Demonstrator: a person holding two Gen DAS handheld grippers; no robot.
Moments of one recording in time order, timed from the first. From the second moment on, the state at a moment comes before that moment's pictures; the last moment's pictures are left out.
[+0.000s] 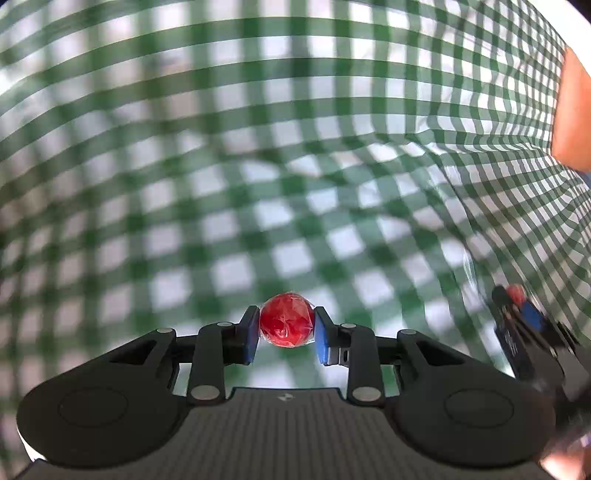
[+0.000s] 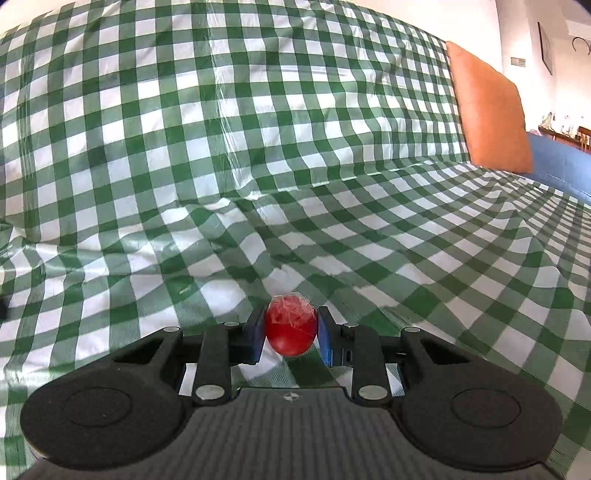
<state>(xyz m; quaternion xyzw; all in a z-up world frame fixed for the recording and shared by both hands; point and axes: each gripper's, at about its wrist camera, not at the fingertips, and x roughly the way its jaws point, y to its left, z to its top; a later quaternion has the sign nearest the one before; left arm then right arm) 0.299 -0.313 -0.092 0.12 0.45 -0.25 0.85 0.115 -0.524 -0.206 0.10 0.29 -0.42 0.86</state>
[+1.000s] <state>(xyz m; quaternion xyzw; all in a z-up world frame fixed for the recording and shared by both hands) -0.031 0.029 0.024 0.01 0.42 -0.12 0.90 -0.065 -0.192 0.015 0.05 0.35 -0.04 0.93</state>
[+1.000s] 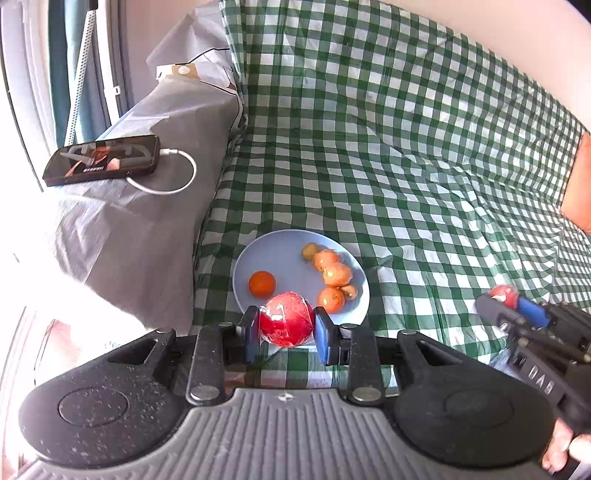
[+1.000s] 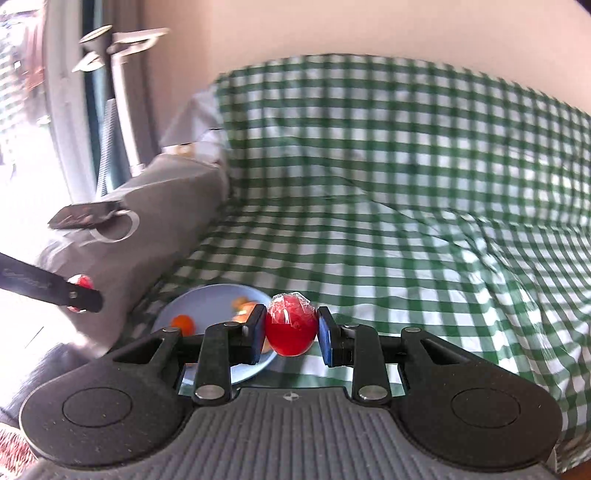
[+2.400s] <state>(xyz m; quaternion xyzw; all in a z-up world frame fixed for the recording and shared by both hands) 0.116 -0.014 -0.087 0.06 0.51 -0.11 0.85 0.055 -0.164 -0.112 -0.01 0.49 0.07 0.87</state>
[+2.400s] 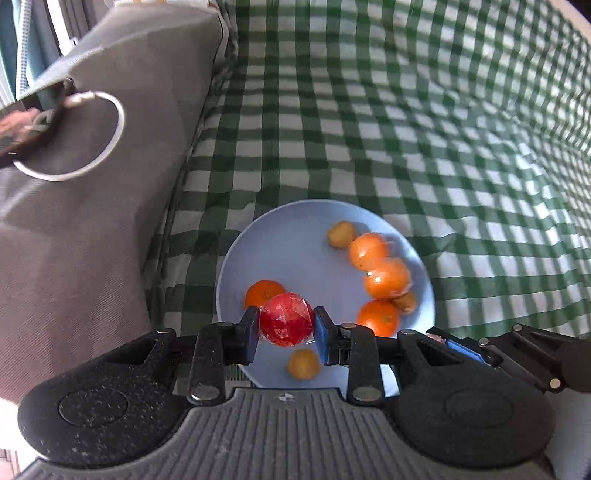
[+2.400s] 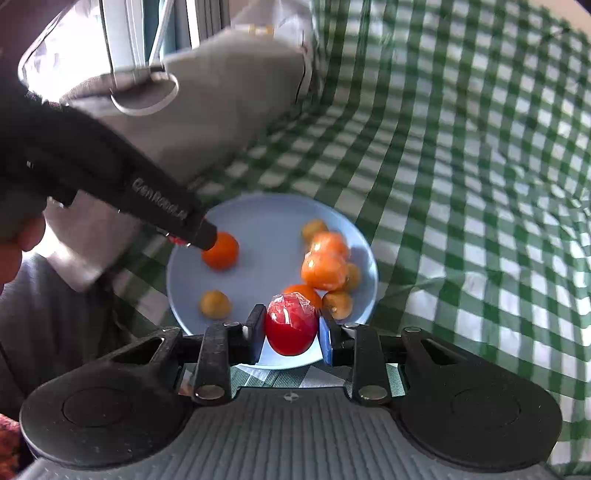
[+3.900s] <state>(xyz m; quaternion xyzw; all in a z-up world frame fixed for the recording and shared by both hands) -0.018 -0.002 -0.018 0.10 0.46 -0.06 0.88 -0.057 -0.167 -0.011 -0.04 0.39 -0.02 0.92</state>
